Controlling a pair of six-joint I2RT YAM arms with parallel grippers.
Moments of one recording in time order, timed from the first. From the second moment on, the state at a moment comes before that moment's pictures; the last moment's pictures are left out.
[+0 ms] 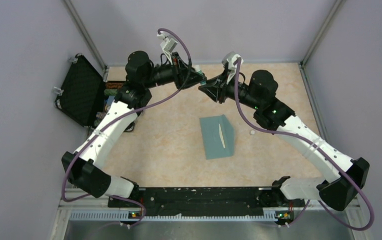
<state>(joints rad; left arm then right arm) -0.45 1.41 1.46 0.05 0.83 -0.50 0.69 1.24 1.25 0.02 -0.36 0.05</state>
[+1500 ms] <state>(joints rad) -0.48 1.43 1.45 0.10 0.71 -0.53 0.67 1.23 1.25 -0.04 -0.36 0.11</state>
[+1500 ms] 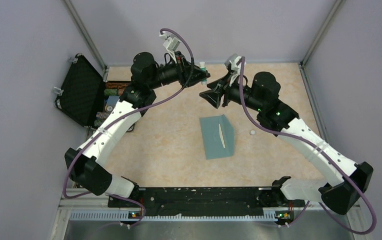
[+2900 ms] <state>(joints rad) -0.48 1.40 1.45 0.04 0.52 -0.48 0.67 1.31 1.28 0.15 -0.24 0.17</state>
